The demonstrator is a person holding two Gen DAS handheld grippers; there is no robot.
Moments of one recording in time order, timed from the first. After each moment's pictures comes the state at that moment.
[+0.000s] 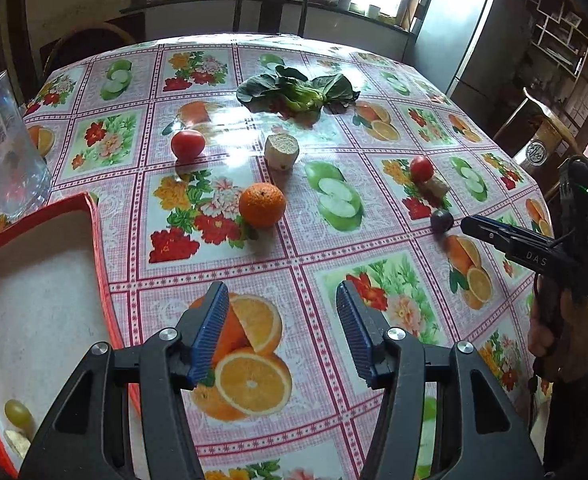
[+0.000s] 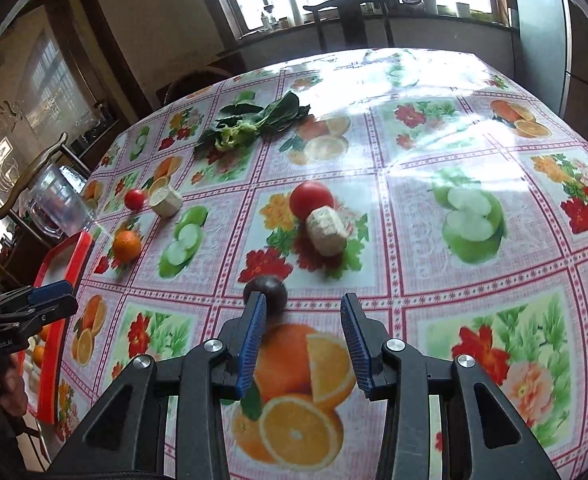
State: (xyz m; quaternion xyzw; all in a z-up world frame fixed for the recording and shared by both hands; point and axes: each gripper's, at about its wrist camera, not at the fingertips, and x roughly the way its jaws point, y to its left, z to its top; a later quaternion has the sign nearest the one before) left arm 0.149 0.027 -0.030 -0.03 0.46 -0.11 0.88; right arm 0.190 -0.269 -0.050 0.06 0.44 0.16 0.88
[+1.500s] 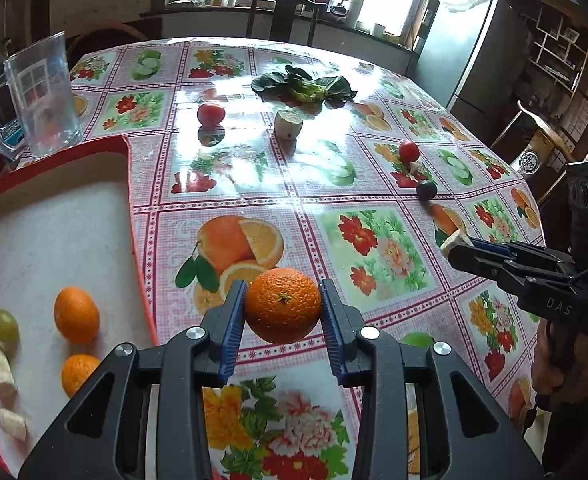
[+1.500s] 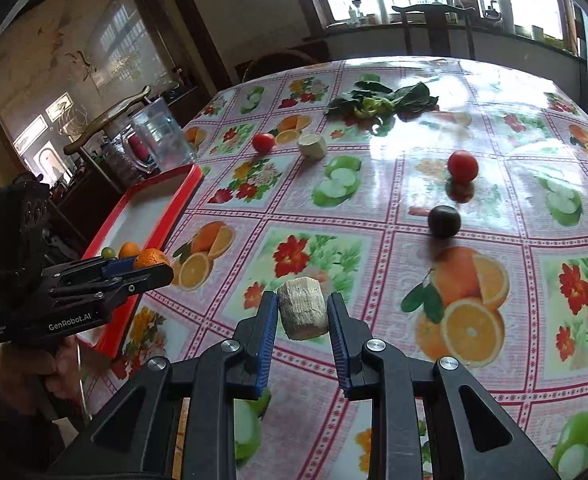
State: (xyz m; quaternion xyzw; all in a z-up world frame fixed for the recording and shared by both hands) left arm 0.069 0.045 -0.038 -0.05 0.43 -0.10 0.89; right arm 0.088 -0.187 -0.035 0.02 0.42 0.29 0.86
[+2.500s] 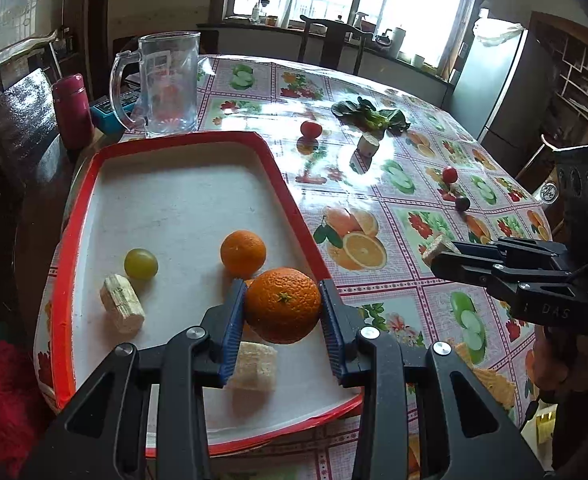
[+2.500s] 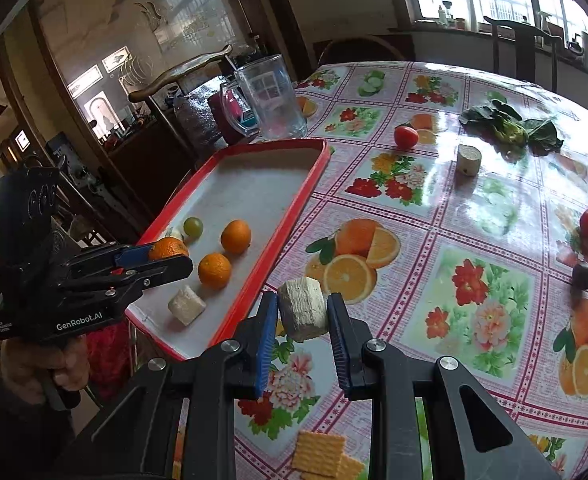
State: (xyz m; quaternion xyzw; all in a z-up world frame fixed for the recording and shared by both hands) left arm 0.001 0.138 -0.019 -0.08 0.40 -0.03 0.91; right arm 0.055 -0.066 -0.018 -0.04 0.42 0.39 0.82
